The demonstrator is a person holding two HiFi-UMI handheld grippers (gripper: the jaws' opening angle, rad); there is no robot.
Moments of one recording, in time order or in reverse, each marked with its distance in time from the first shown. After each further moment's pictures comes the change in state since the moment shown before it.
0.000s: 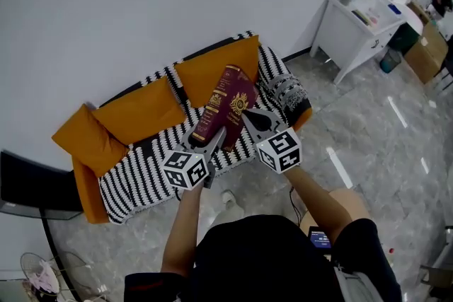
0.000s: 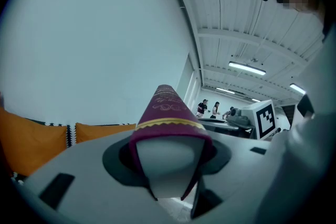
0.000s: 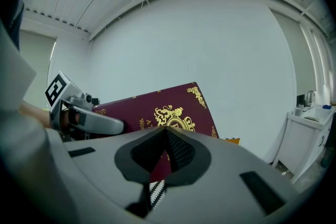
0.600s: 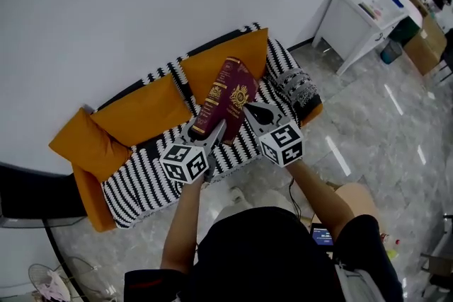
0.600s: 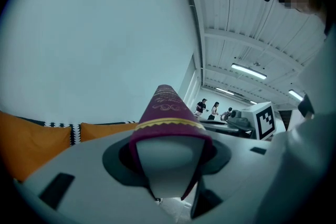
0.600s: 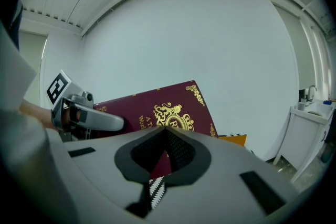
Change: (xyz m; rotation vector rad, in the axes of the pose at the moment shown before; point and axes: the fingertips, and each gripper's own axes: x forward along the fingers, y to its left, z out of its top) left arm 0.012 0.105 0.015 -0.038 0.040 -0.035; right arm 0.102 0.004 -0.005 0.032 0.055 -0.030
